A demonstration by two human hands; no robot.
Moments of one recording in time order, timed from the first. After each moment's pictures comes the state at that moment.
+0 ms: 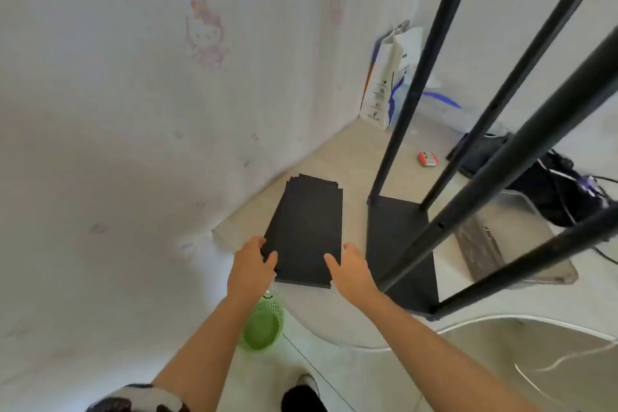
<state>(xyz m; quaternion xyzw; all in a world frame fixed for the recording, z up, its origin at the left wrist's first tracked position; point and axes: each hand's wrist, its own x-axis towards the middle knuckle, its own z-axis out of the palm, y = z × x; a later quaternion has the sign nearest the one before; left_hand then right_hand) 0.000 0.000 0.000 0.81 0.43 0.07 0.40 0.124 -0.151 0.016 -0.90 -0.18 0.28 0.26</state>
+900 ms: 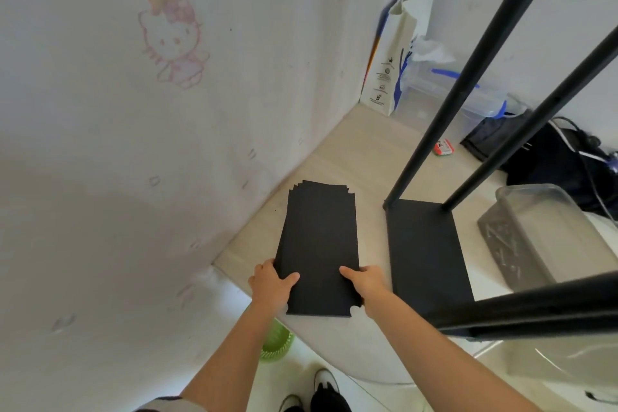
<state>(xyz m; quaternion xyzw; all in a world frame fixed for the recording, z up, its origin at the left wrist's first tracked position) 0.060 0.062 -0.054 0.76 0.47 -0.10 0.44 0.171 -0.091 -0.039 -0.79 0.19 0.40 0.43</state>
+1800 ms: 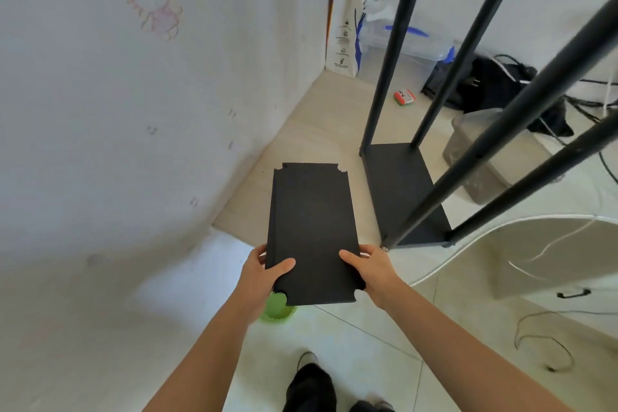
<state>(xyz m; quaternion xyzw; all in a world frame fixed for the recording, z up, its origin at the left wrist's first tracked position) -0.048 0.036 -0.032 0.54 0.38 -0.03 0.75 0.059 -0.159 -0.023 -0.70 0.19 0.35 0.60</state>
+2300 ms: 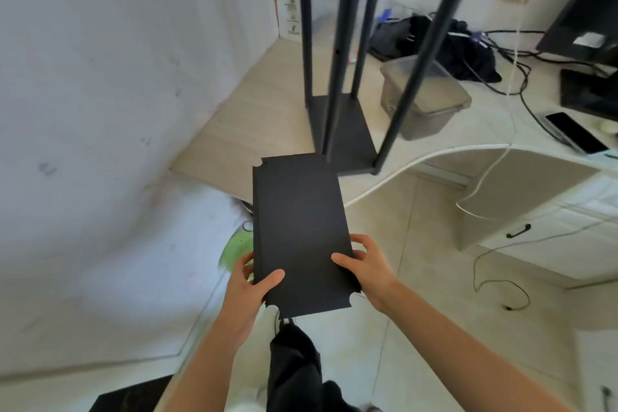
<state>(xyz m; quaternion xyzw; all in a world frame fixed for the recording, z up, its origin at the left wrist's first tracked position) -0.184 -0.151 -0.016 0.56 0.38 0.00 0.74 -0.065 -0.344 -0.012 -0.68 0.12 0.36 0.62</state>
